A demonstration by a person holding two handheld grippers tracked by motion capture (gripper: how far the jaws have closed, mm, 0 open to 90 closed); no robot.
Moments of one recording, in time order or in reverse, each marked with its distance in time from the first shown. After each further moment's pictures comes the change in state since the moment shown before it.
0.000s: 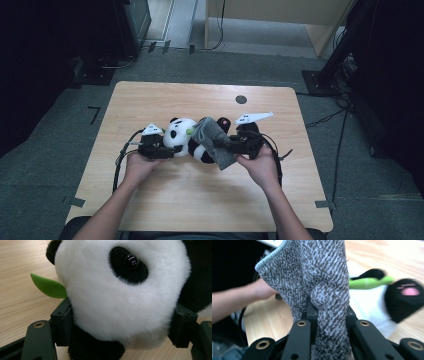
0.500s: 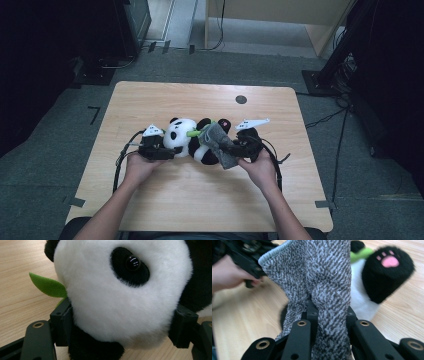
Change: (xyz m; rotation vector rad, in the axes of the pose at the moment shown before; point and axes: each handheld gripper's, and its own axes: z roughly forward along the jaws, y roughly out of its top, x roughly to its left) left arm -0.002 -0.002 -0.001 0.011 0.010 0.021; right arm -0.028 -0.028 0.021 0.051 -0.106 0.014
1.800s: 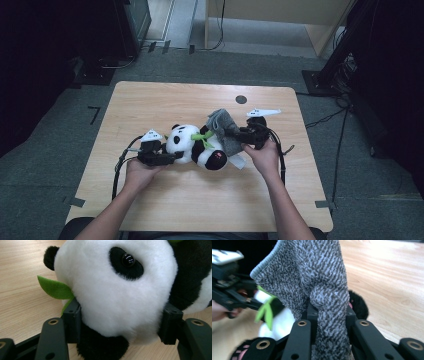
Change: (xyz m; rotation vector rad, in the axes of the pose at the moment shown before) left arm -0.018 -0.005 -0.015 -0.009 -0.070 -0.035; right arm -0.042 0.011 -0.001 -0.130 0.023 0.078
